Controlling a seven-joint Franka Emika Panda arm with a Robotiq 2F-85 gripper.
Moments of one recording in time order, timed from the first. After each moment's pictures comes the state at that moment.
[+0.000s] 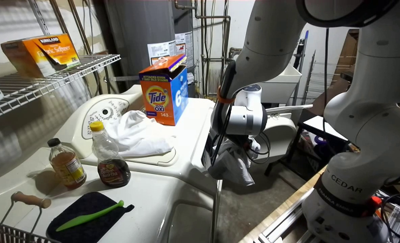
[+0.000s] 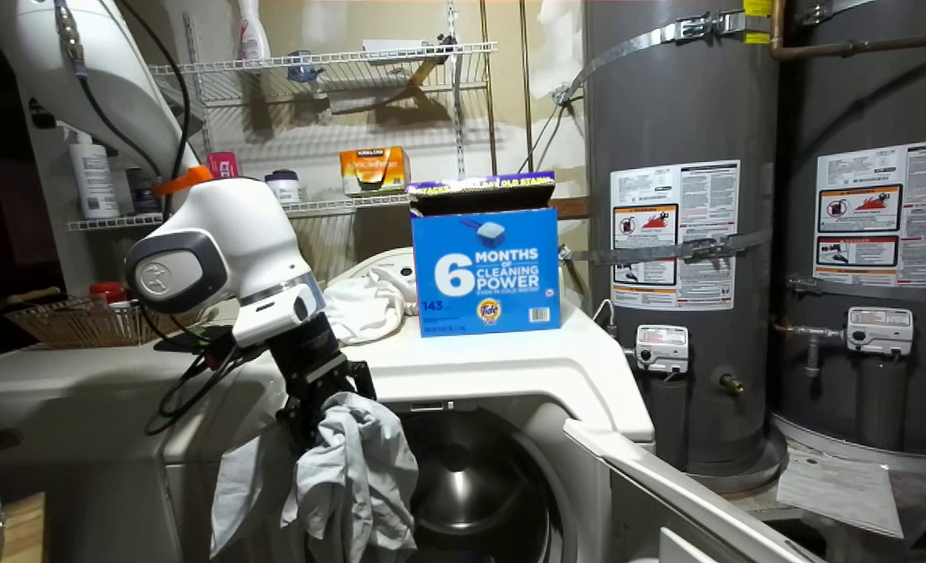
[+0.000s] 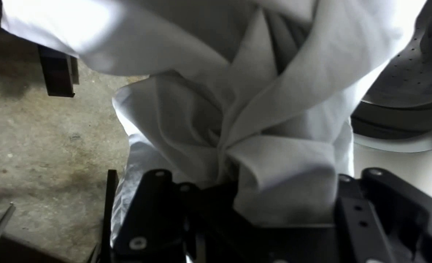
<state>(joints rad) -2.01 -0.36 2.36 -2.73 1.09 3.15 0.73</state>
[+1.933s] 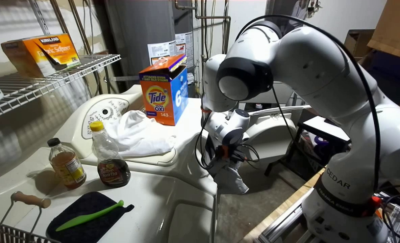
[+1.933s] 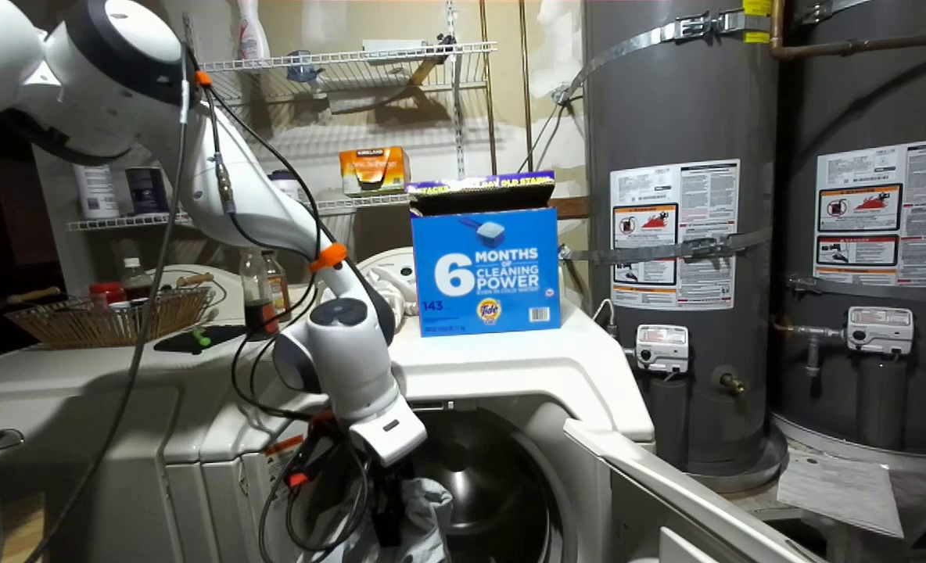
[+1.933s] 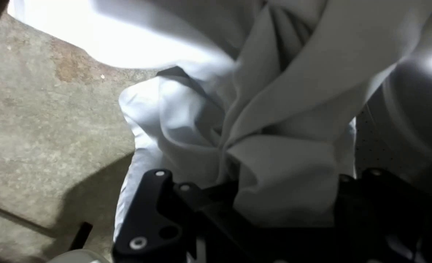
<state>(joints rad) -2.42 -0.94 2.62 -2.18 1.92 2.74 -0.59</state>
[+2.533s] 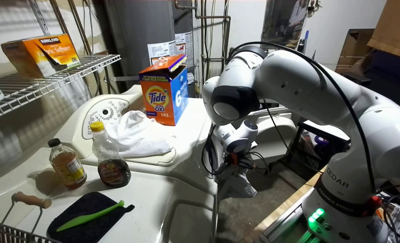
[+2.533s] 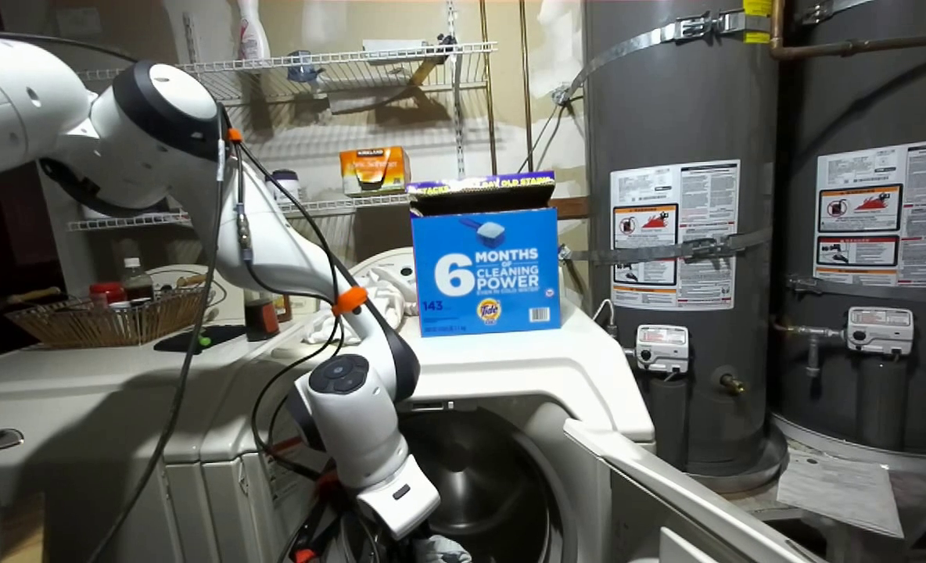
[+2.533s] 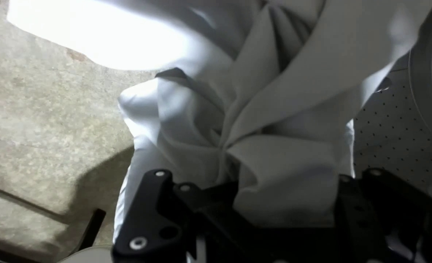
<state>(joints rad) -2.47 -1.13 2.61 -2.10 2.15 2.70 -0.81</state>
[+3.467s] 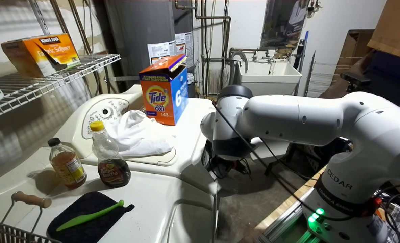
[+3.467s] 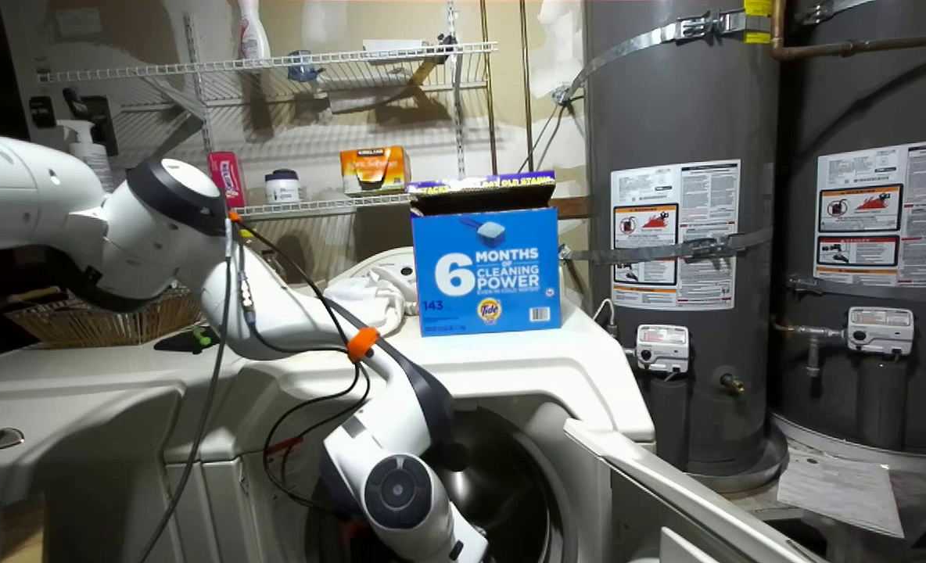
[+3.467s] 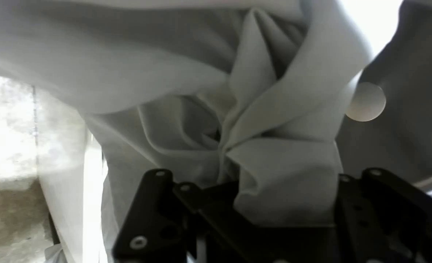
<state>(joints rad) -2.35 -1.51 2.39 -1.95 2.52 1.92 -0.98</state>
